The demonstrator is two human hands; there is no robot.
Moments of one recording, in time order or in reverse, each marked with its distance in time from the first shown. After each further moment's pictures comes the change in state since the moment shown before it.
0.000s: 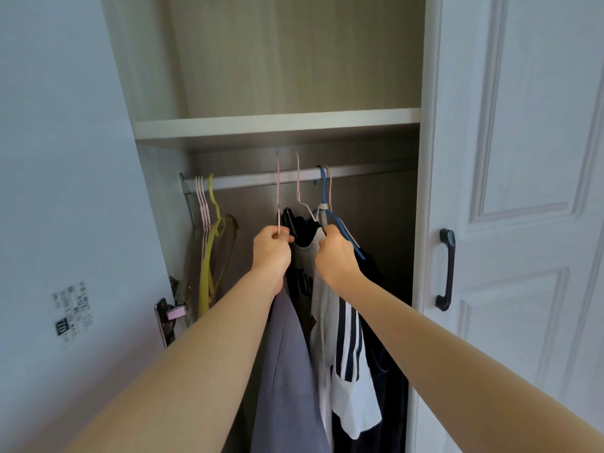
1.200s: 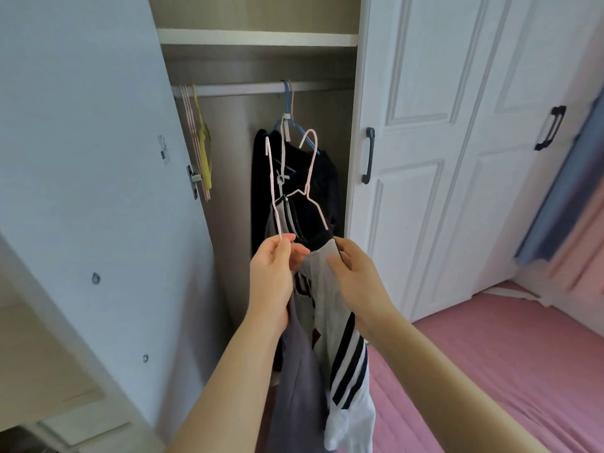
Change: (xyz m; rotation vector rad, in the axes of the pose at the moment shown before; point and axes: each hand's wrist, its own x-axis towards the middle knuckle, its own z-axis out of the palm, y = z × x) left_hand -0.325 -0.010 -0.111 -0.206 -0.190 -0.093; right_hand -0.352 -0.038 -0.075 0.413 -0.015 0.290
